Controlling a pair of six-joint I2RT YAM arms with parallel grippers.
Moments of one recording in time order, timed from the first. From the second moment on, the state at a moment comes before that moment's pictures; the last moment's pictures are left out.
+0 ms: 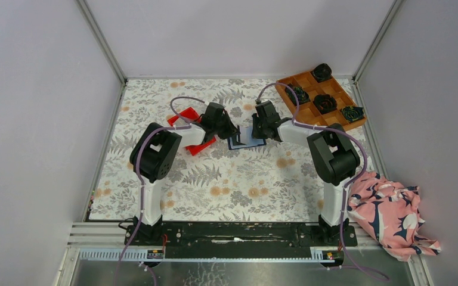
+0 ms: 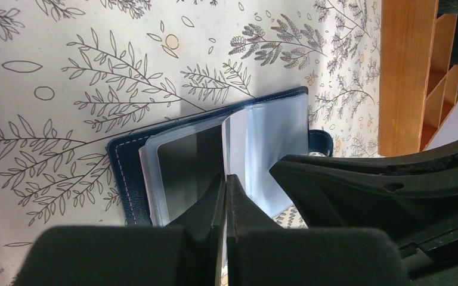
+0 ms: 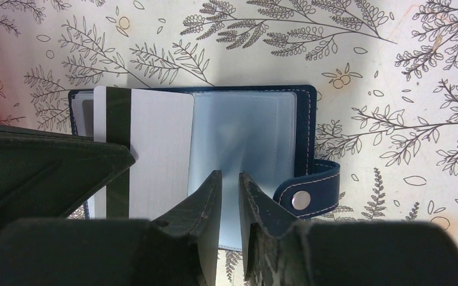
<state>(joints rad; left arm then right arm) -0.47 2.05 1.20 0.16 0.19 -0.85 0.50 1.98 1.22 -0.10 0.05 0.42</state>
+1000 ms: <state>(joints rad) -0.50 2.05 0.95 0.57 0.13 -1.16 0.50 1.97 1.20 -0.07 0.05 0.42</state>
